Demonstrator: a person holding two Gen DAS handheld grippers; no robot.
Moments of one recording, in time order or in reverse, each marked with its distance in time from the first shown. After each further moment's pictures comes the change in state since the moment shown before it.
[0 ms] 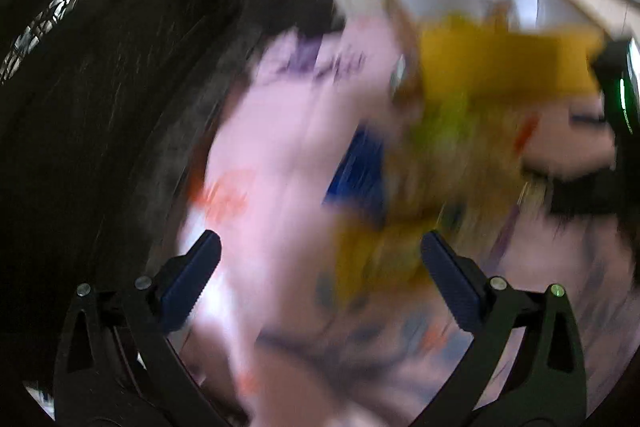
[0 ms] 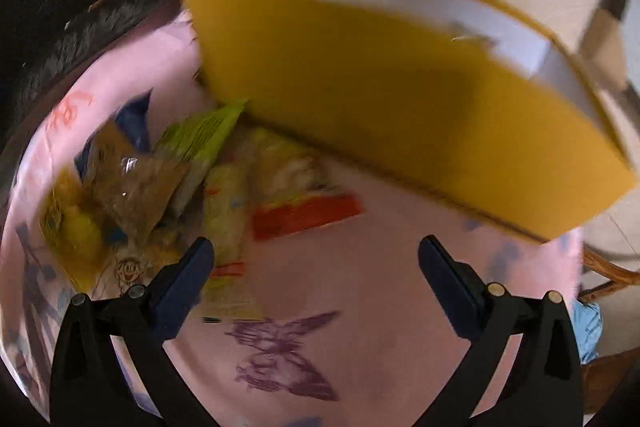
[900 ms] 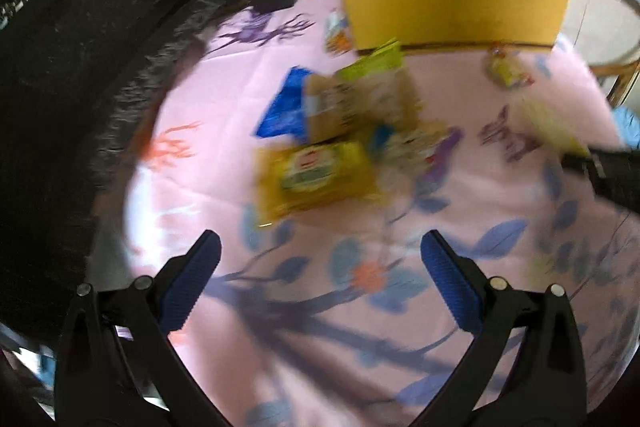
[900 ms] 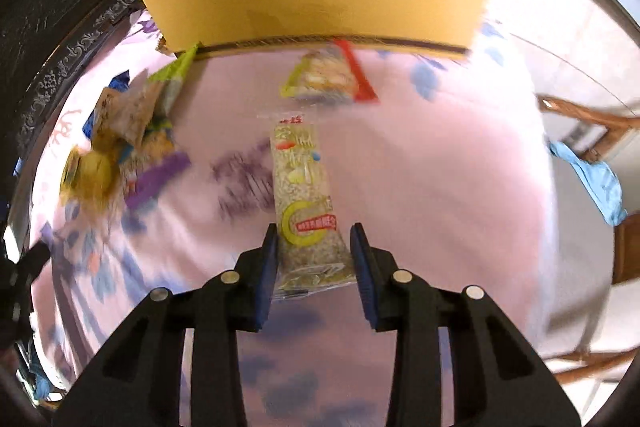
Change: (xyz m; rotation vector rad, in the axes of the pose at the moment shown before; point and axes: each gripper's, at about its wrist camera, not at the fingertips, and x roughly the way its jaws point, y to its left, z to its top) left arm -0.004 -0.058 -0.051 -0.017 -0.025 -0.195; right arm -0.068 -0.031 -0.112 0.365 0.109 -0.045
